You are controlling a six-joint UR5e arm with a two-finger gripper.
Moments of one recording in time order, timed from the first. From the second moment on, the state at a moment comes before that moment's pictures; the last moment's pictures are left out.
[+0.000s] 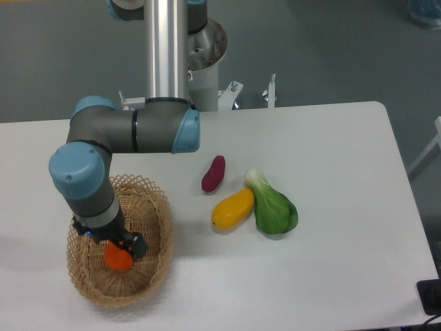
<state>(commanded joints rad) 2.00 -2.02 -1.51 -0.99 1.59 0.52</state>
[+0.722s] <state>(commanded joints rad) 2.07 -1.95 -1.50 -1.01 1.58 0.60</state>
